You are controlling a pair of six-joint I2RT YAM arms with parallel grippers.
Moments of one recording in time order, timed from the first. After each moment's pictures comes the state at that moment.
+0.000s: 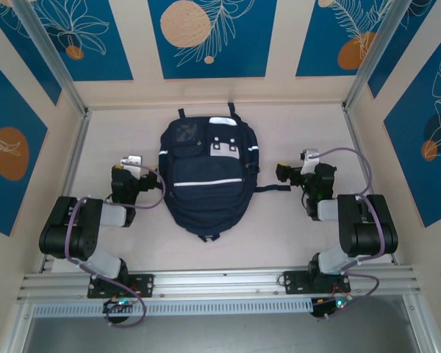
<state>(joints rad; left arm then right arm) -0.09 1.56 0.37 0.84 -0.11 0.08 -0.03 1.53 0.38 0.80 -0.25 0.09</state>
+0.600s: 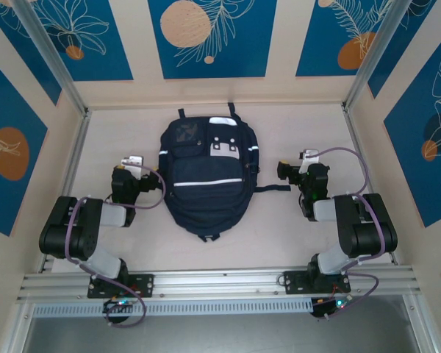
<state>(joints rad) -0.09 1.56 0.37 0.83 -0.07 0.08 0.04 1.53 0.38 0.79 -0.01 0.10</state>
